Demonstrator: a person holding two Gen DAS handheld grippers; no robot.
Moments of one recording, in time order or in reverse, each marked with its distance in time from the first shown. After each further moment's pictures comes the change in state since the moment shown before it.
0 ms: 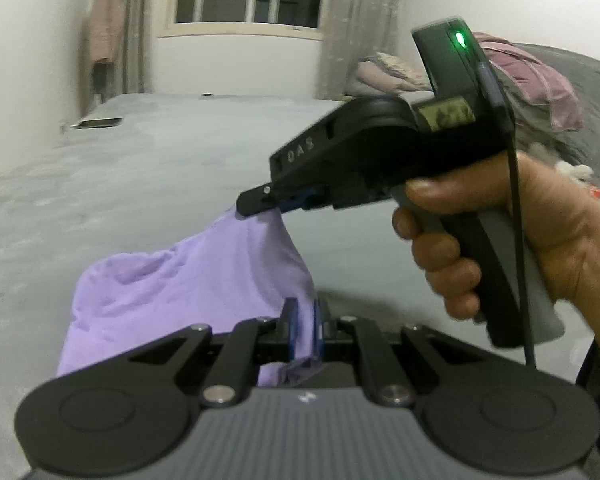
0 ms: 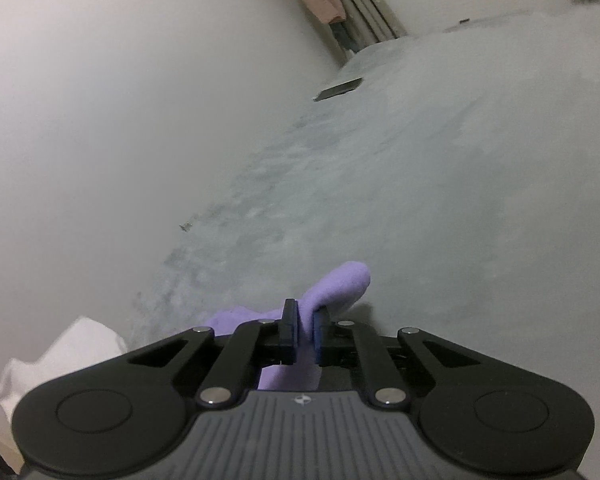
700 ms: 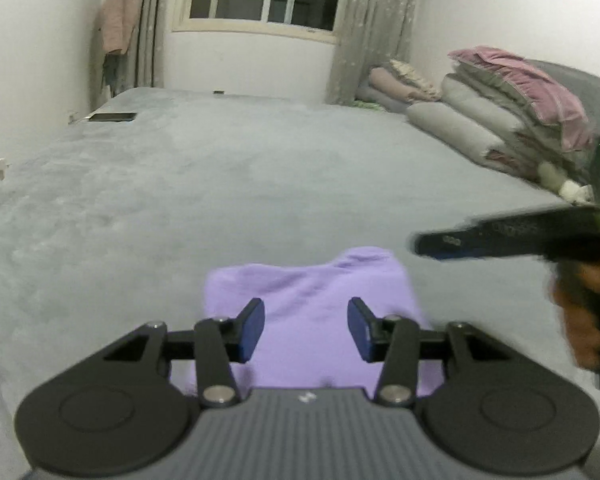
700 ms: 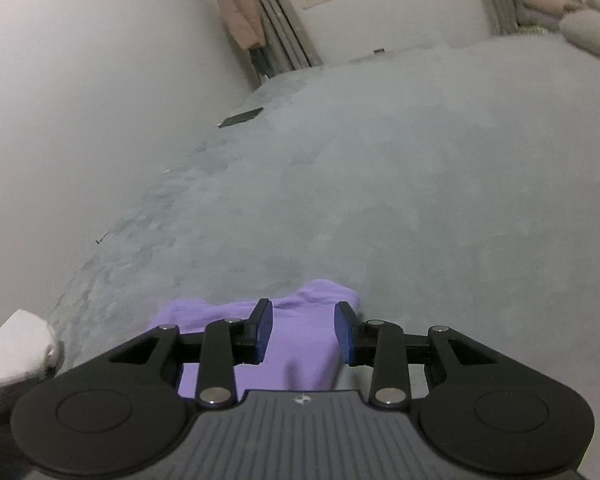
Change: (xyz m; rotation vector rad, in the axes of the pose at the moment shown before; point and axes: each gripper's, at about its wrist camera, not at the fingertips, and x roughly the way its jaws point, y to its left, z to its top) left arm -0.008 0.080 0.013 -0.051 0.006 0.025; right arm -0.086 -0.027 -0.035 0.029 -0.083 -0.248
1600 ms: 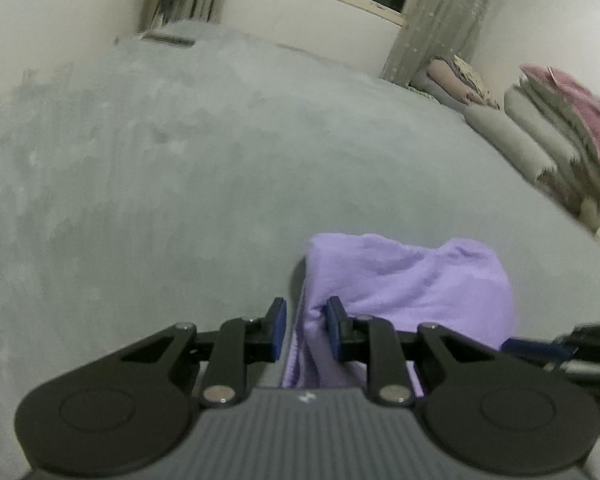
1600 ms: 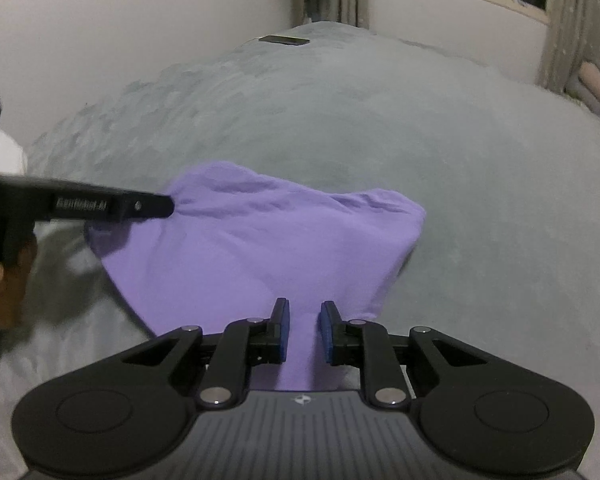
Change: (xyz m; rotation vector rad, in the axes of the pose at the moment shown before) left arm 0.061 0.078 -0.012 -0.277 0.102 -0.008; right arm 0.019 0.071 -0.067 -0.393 0.157 -0.176
